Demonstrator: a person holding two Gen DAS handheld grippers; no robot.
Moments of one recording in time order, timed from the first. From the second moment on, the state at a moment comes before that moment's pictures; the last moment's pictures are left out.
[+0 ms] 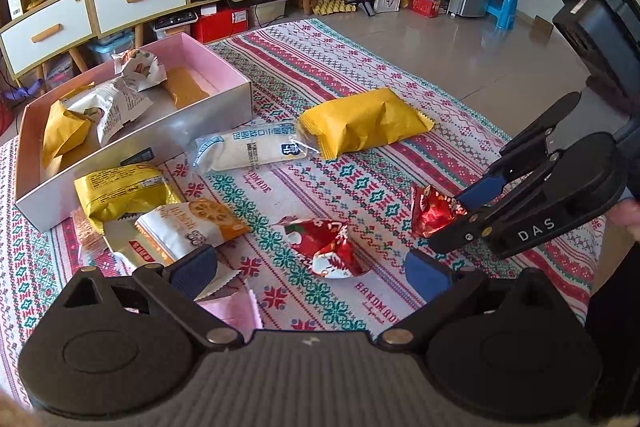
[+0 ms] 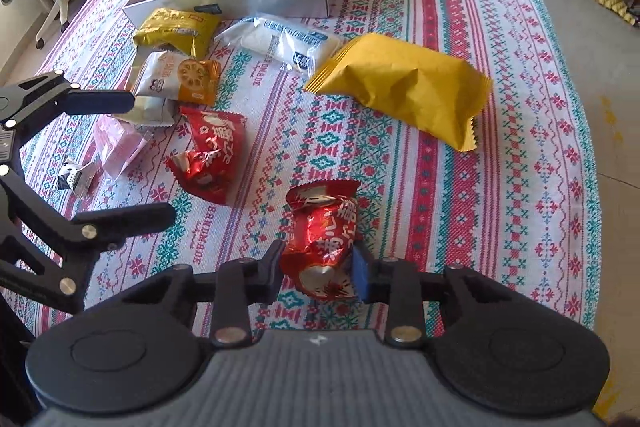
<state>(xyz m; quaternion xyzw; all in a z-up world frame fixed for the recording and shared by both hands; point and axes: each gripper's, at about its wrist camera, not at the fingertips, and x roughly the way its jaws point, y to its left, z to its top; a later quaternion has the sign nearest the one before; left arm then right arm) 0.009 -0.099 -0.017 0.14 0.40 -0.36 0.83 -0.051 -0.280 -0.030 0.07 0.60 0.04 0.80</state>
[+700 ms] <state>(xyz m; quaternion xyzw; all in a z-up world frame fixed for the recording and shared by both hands) 0.030 -0.137 -0.041 0.10 0.47 -0.31 0.82 -0.048 -0.296 -0.027 0.07 0.59 0.02 0.81</state>
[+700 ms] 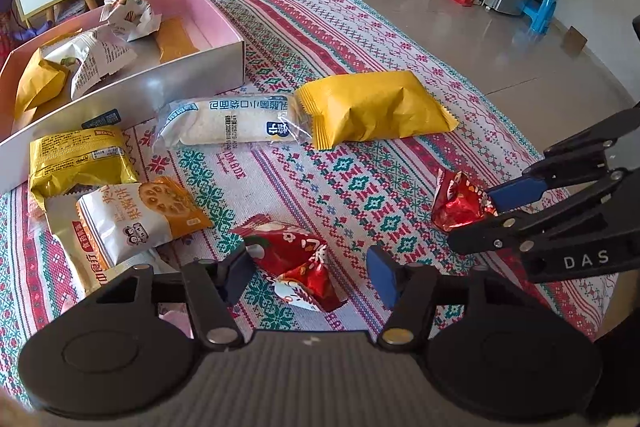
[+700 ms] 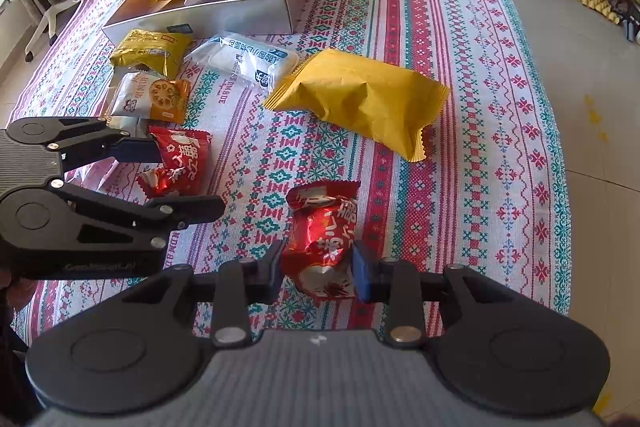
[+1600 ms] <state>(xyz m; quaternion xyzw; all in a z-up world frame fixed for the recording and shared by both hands) 0.033 -0.126 -0.016 0.08 0.46 -0.31 0.83 -0.034 -0.287 -0.019 0.06 0.57 0.03 0.82</state>
